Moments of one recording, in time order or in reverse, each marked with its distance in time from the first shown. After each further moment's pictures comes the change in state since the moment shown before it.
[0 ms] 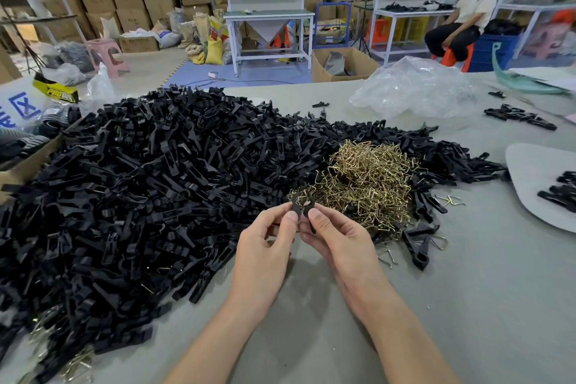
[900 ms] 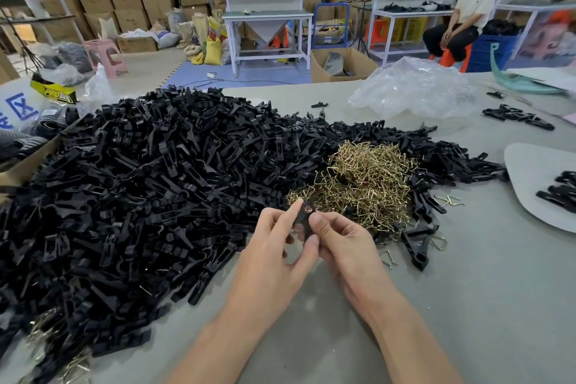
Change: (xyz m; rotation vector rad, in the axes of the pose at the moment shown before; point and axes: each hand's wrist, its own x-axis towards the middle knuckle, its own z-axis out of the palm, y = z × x) left_hand -0.007 -0.004 -0.004 0.516 -0.127 0.330; right_hand -0.002 -0.006 -0.004 -0.065 -0.084 0.033
